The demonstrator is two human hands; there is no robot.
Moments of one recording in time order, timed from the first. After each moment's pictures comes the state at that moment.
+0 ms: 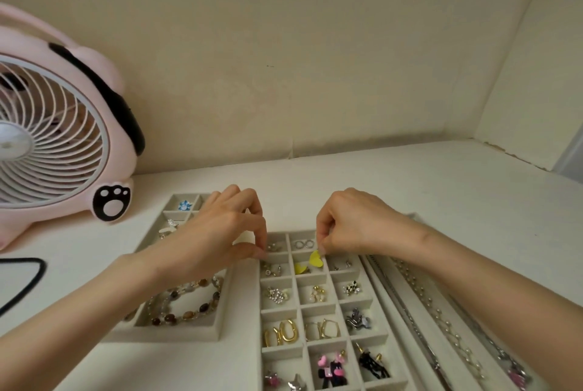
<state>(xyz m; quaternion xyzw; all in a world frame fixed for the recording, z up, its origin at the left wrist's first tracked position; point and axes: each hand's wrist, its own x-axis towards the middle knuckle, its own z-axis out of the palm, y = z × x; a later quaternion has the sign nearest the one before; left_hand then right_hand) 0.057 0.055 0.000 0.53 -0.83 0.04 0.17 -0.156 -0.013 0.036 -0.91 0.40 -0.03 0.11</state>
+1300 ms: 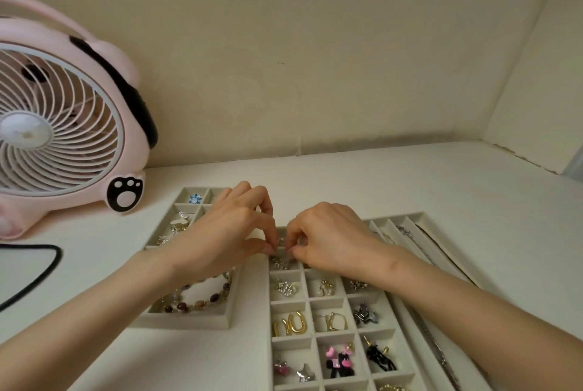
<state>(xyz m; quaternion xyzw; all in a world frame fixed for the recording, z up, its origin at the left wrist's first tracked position) 0.046 0.064 0.006 0.55 -0.82 0.04 0.17 -0.126 0.009 0.013 -0.94 0.32 -0.09 0.07</state>
